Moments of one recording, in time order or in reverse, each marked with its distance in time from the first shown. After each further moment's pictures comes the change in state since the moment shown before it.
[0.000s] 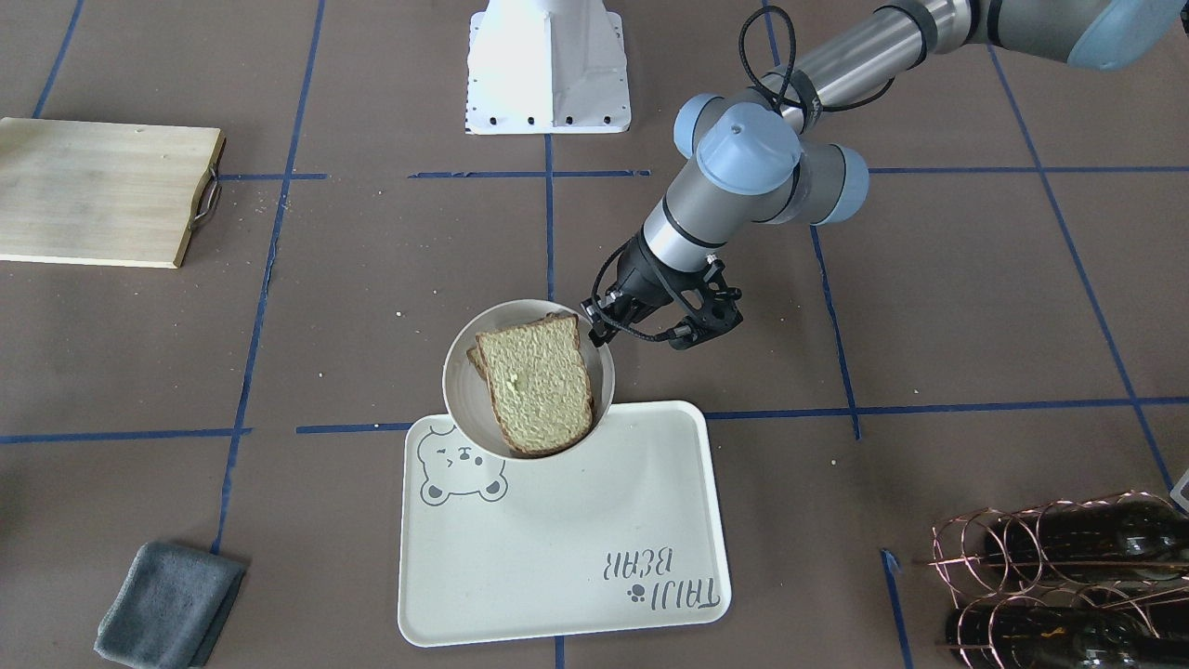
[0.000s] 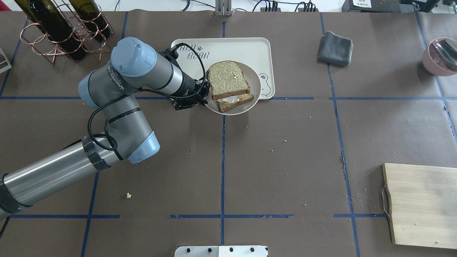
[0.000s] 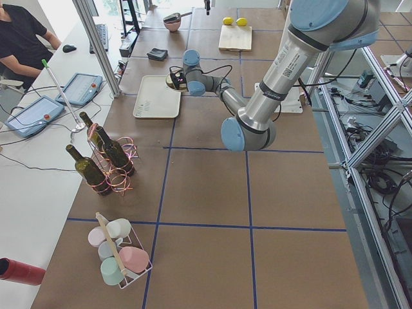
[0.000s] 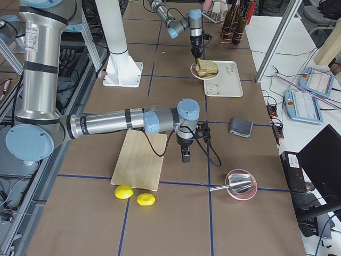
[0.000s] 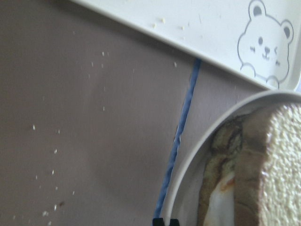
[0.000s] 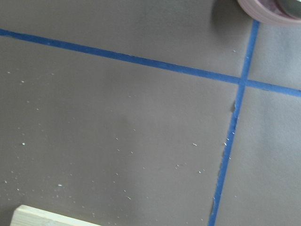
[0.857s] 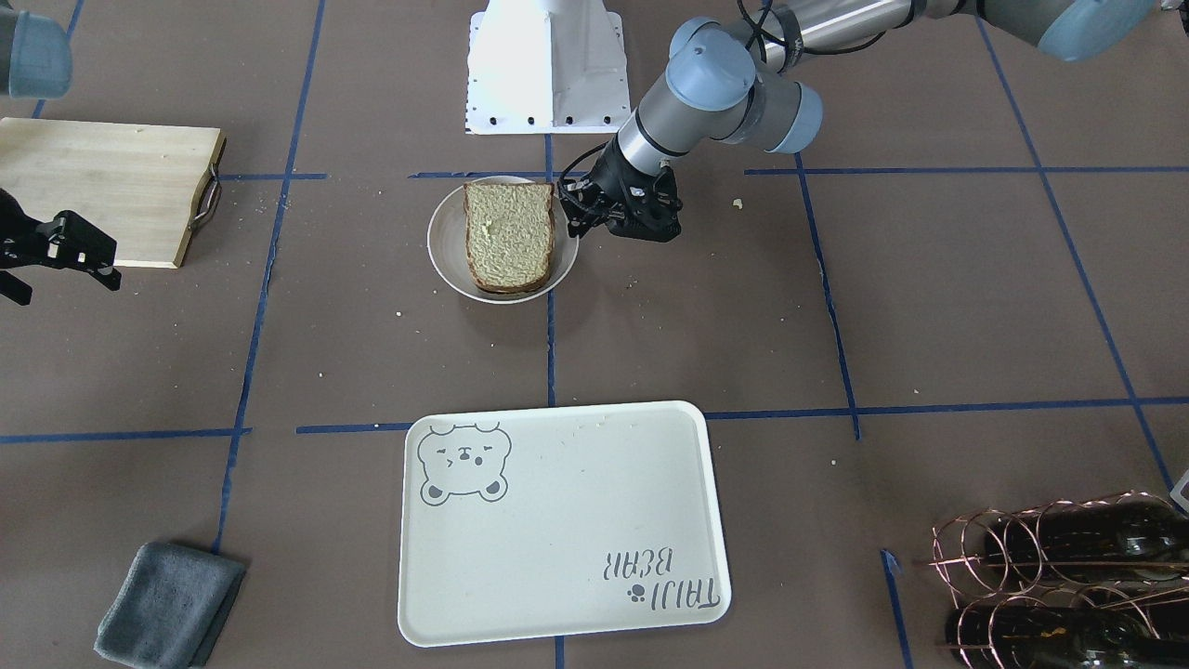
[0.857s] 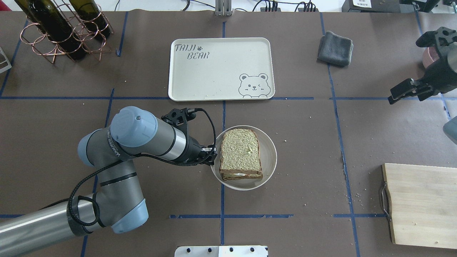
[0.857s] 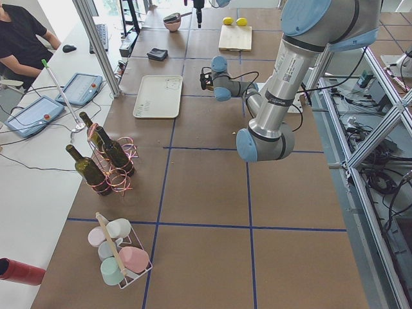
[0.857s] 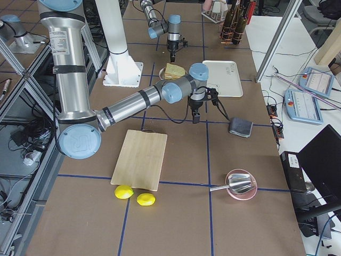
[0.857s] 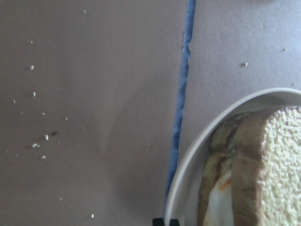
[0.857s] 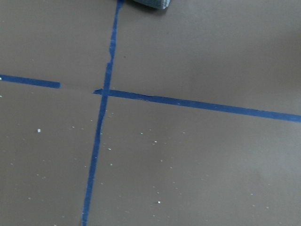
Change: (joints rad) left arm 0.214 0.177 -0.265 0.001 0.020 0.260; right arm -0.240 0.213 0.084 -0.008 -0.027 0.375
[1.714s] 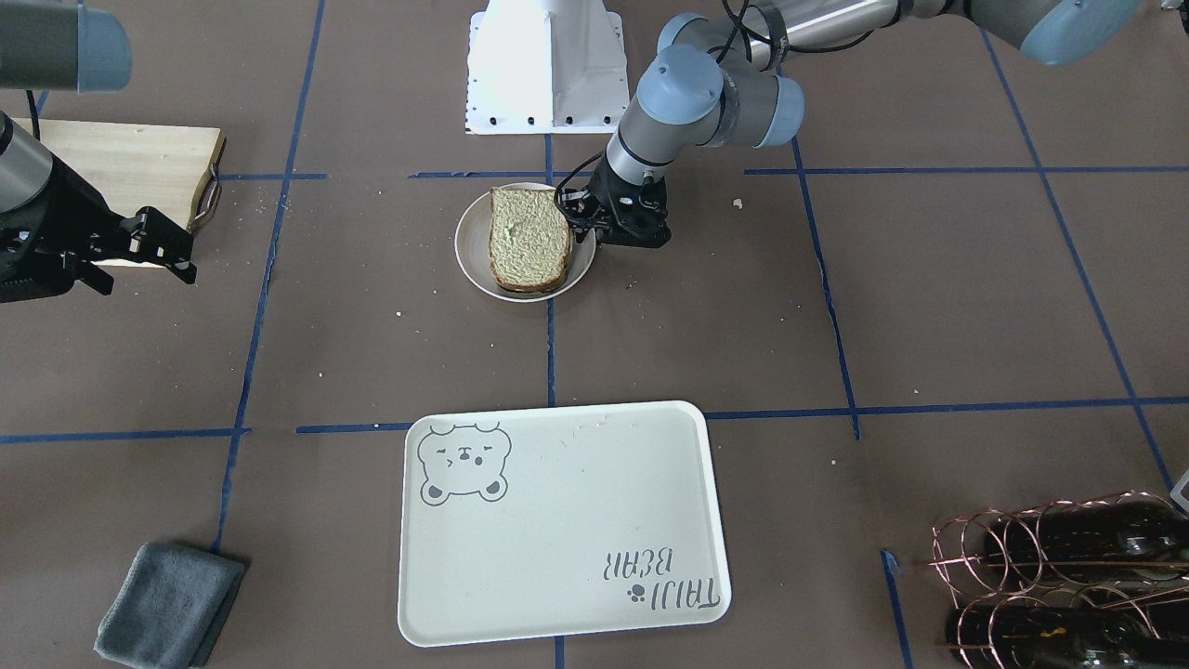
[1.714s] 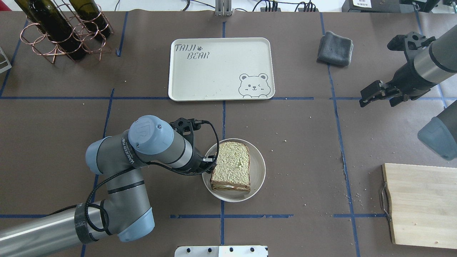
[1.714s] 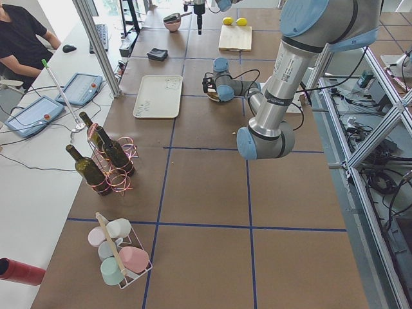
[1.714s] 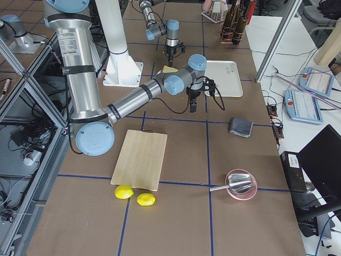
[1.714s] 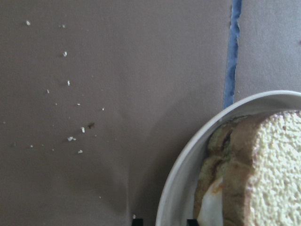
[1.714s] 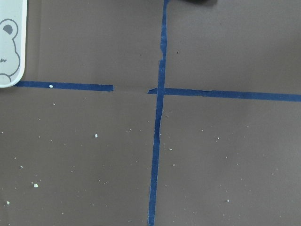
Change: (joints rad) left arm 0.051 -0.020 0.020 0.182 0.043 0.139; right arm -0.110 0.083 0.027 0.006 -0.001 0.240
